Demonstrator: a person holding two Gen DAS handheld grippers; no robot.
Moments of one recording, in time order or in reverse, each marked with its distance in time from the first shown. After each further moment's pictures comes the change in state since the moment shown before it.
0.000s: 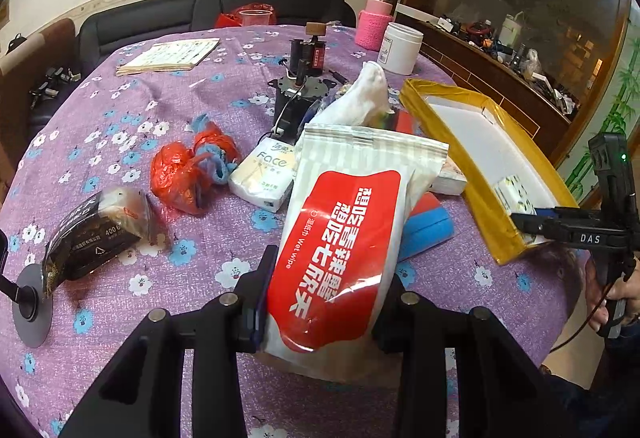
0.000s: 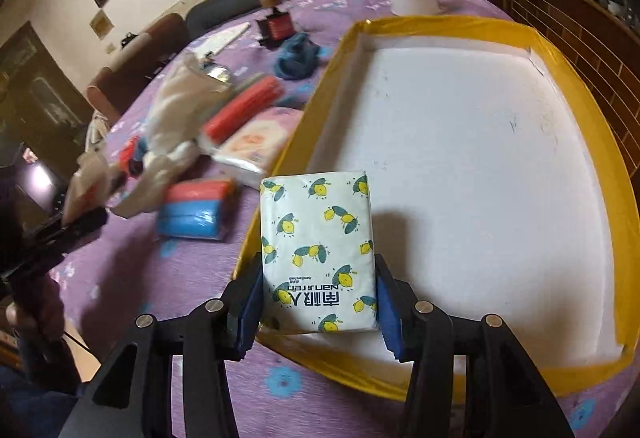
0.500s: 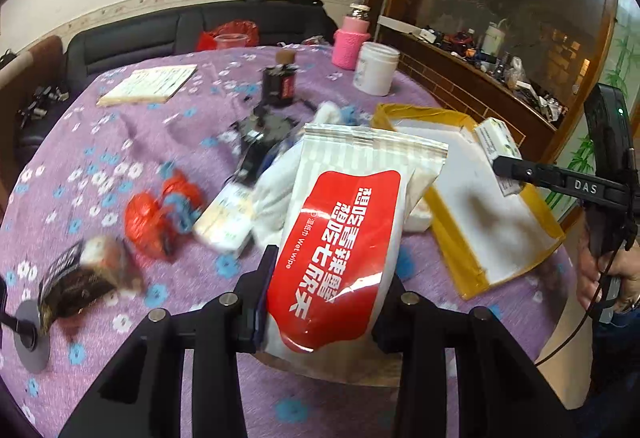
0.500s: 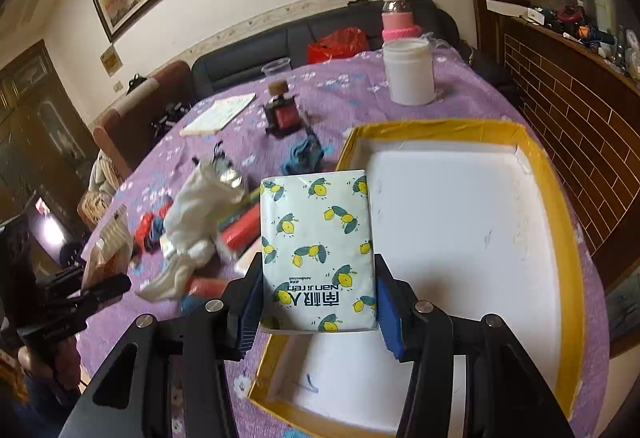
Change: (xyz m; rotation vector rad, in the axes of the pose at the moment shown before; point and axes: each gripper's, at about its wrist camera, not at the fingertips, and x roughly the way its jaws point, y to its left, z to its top) left arm -0.005 -0.036 0.034 0.038 -0.047 -0.040; right arm -0.045 0.003 0.054 -0.008 -0.200 -0.014
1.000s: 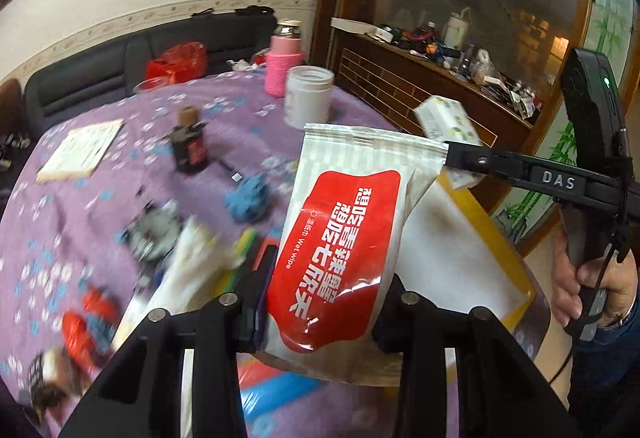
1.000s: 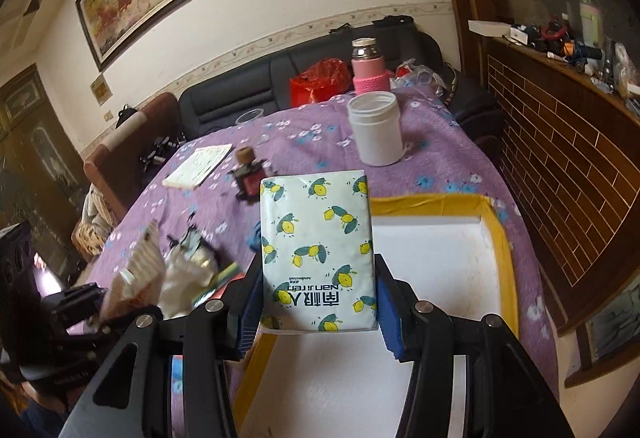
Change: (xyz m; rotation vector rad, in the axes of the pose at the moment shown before) left arm 0.052 -0.094 0.094 0.110 0.006 -0.076; right arm -0.013 -0.046 0.073 0.037 -0.074 -0.025
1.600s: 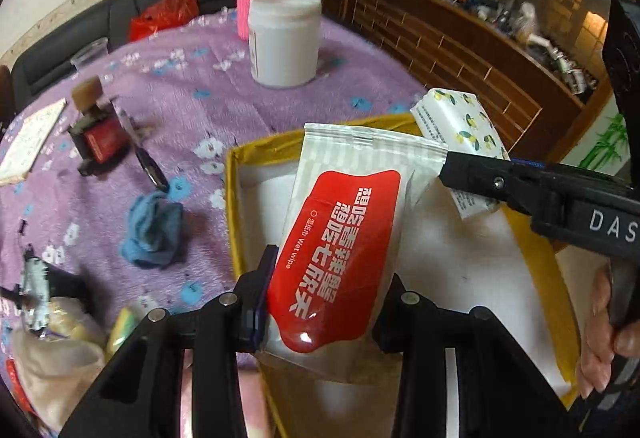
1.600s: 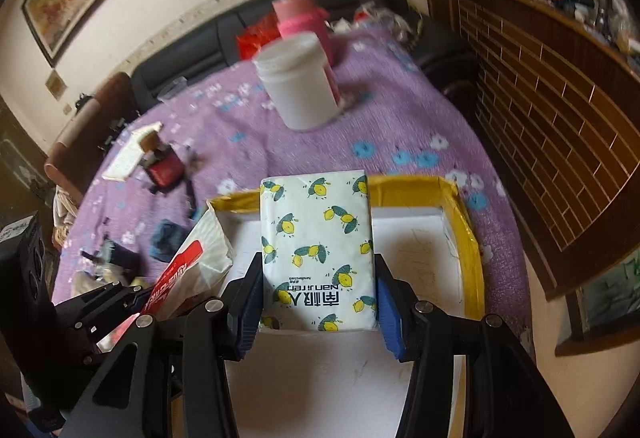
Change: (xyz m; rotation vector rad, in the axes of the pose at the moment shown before) left arm 0.169 -0.040 0.043 -0.033 0.213 0.069; right arm 0.092 -0.090 0.025 0.101 0.209 -0.090
